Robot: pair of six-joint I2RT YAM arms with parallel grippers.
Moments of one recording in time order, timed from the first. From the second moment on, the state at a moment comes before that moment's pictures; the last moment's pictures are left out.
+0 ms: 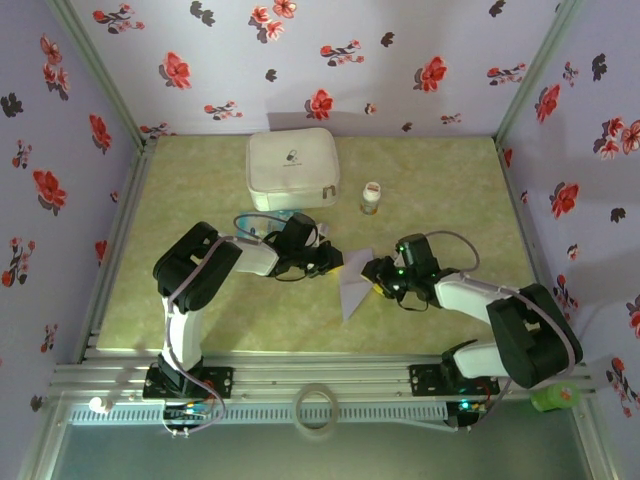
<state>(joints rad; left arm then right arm) -0.73 1.99 0.95 0.28 0.53 -1.01 0.42 1.35 0.43 0.03 -0.47 1.05</state>
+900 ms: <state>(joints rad) -0.73 1.98 0.96 0.26 0.53 -1.00 0.30 1.57 0.67 -0.12 -0.67 0.66</state>
